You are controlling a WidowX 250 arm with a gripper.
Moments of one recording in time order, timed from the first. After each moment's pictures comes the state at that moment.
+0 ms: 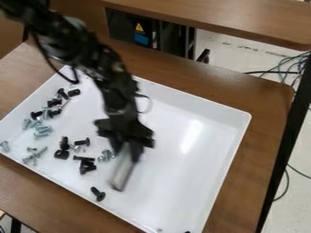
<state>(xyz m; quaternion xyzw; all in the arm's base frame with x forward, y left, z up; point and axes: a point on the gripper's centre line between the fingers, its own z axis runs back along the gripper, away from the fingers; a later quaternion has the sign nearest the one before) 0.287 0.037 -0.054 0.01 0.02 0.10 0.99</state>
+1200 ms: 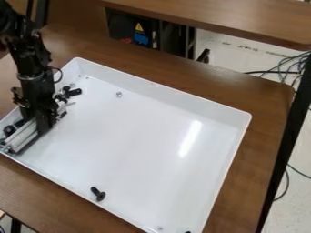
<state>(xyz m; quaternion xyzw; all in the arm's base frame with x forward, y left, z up) 0.281 0.170 -0.039 0.04 0.08 0.00 1.00</state>
